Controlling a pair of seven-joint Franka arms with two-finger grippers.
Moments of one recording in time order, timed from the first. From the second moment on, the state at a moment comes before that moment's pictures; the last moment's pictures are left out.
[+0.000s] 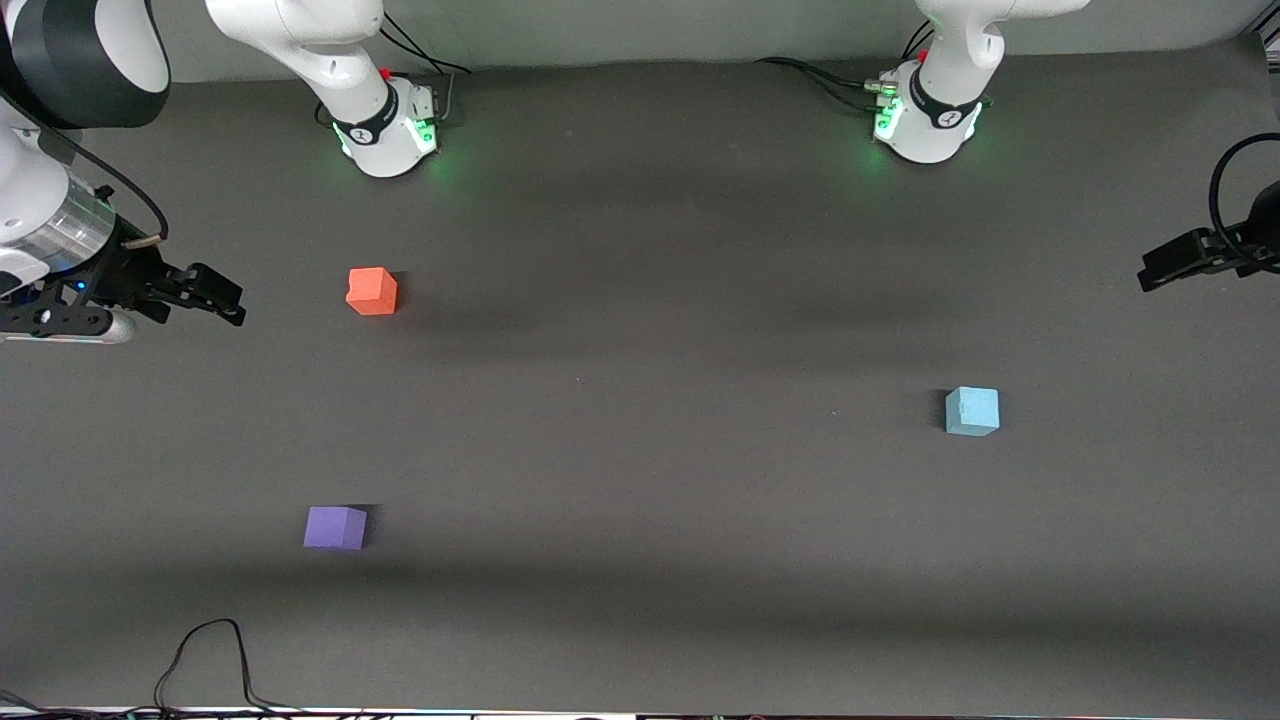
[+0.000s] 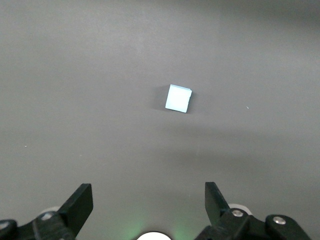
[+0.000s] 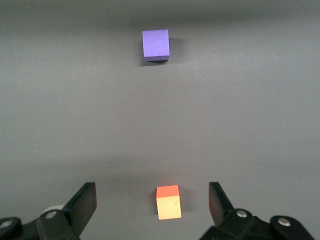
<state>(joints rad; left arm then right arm) -0.02 0.05 0.04 -1.51 0.03 1.46 -0.10 -0.03 -0.09 0.07 -1.87 0.00 1.81 0.12</state>
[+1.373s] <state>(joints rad) -0.06 0.03 0.06 -1.67 0.01 1.49 -0.06 -0.04 -0.09 0.07 -1.87 0.01 1.81 0.12</state>
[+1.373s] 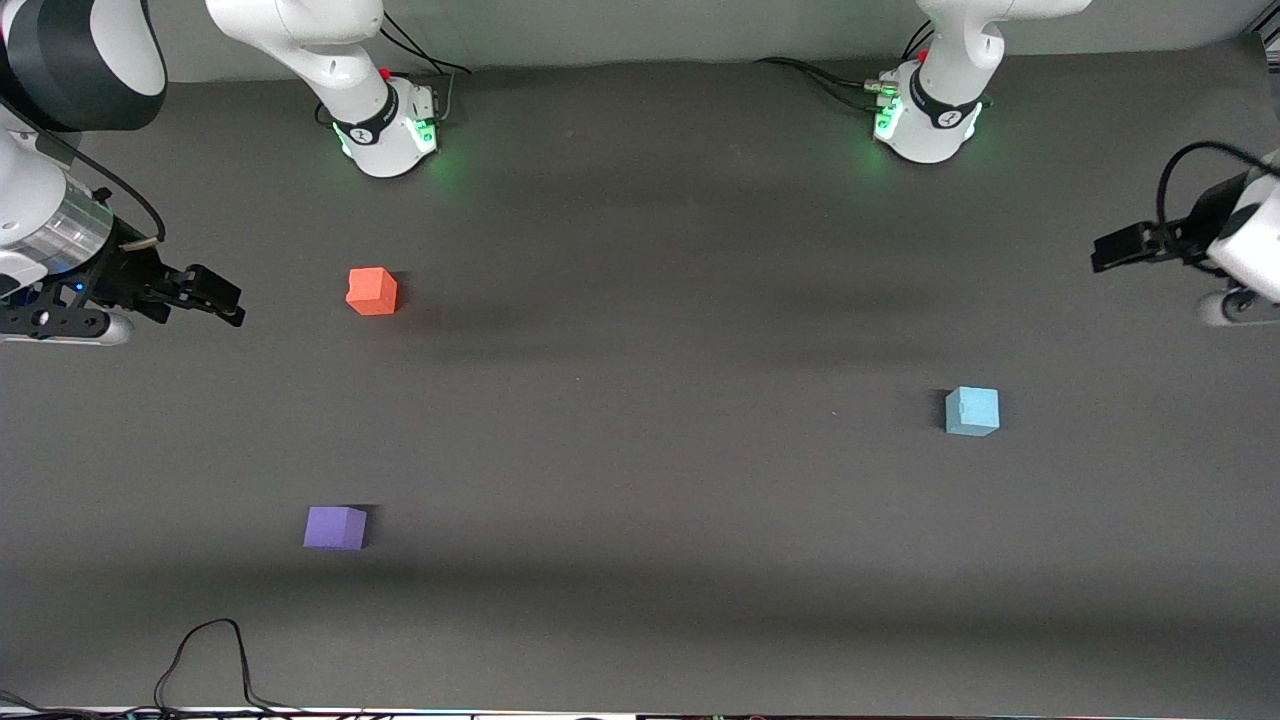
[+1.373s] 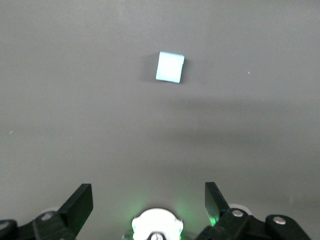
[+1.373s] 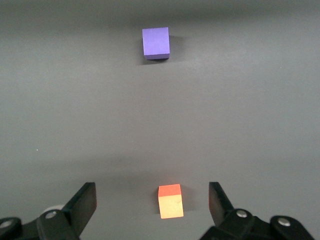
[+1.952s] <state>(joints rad) -0.06 0.13 0.06 -2.07 0.01 2.06 -0.06 -0.04 -0.09 0.06 -1.88 0.02 1.81 0.11</state>
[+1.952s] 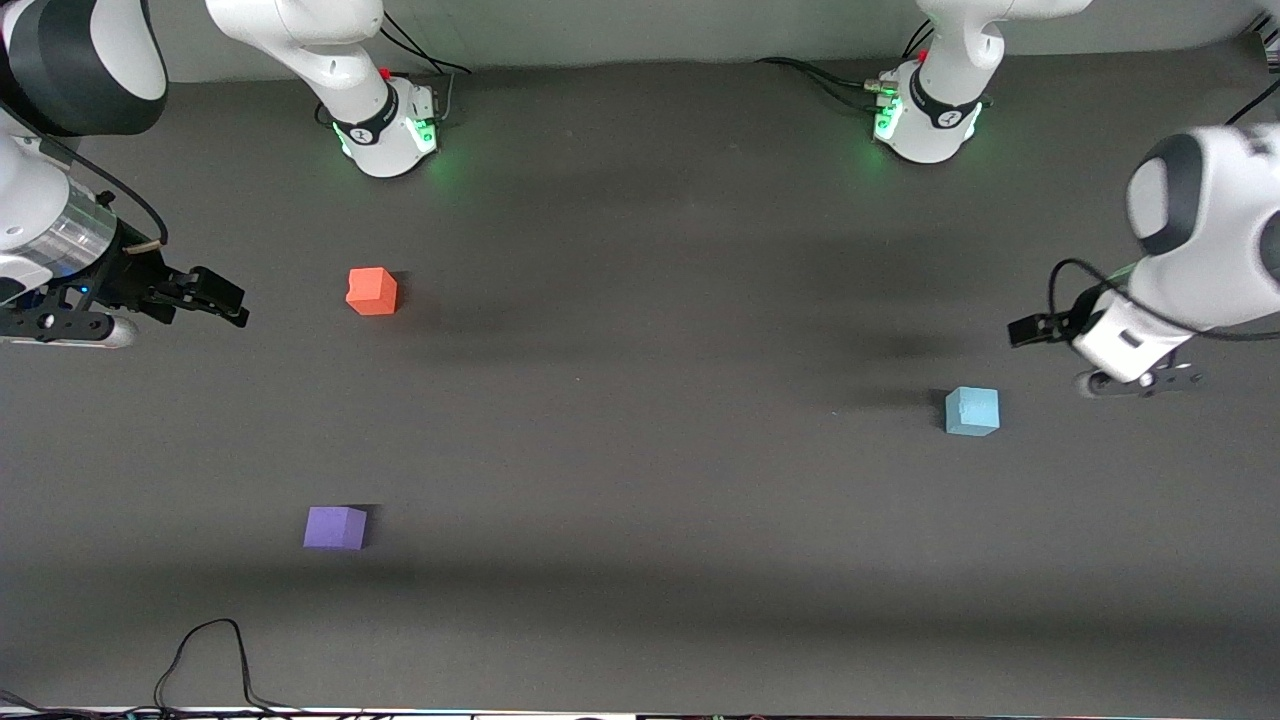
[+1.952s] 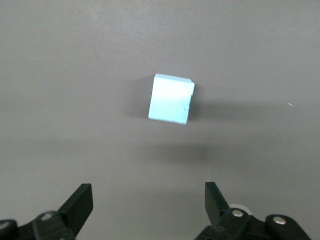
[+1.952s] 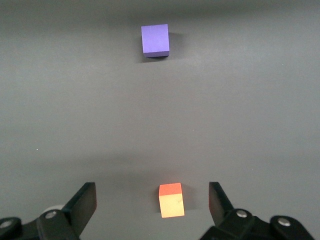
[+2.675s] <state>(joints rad) -0.06 0.40 0.05 -2.11 -0.01 2.39 -0.06 -0.05 -0.09 0.05 -1.88 0.02 1.83 0.11</state>
